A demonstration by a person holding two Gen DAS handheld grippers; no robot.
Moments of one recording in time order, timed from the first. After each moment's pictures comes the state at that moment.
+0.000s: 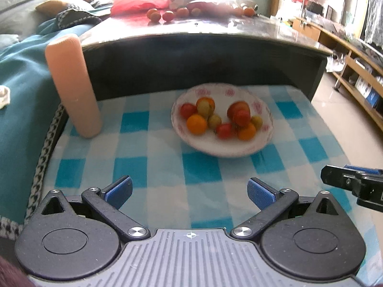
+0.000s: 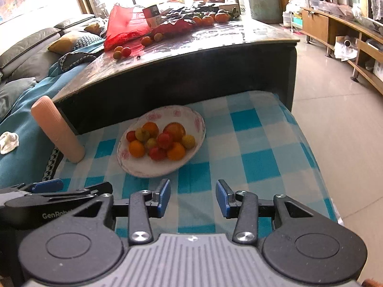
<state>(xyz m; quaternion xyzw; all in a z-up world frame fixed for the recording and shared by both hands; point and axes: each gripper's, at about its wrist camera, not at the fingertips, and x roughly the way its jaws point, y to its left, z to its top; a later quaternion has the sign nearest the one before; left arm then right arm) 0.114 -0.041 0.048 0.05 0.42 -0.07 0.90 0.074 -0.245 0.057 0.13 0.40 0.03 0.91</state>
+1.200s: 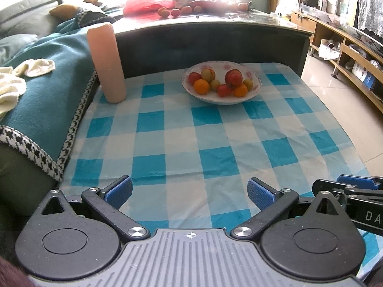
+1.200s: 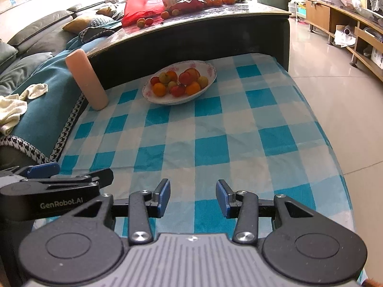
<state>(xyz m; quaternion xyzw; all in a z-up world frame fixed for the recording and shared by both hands) 0.001 -0.028 0.054 0.07 0.41 -0.05 0.91 -0.048 -0.211 0.044 0.12 0.42 0.05 0.90</state>
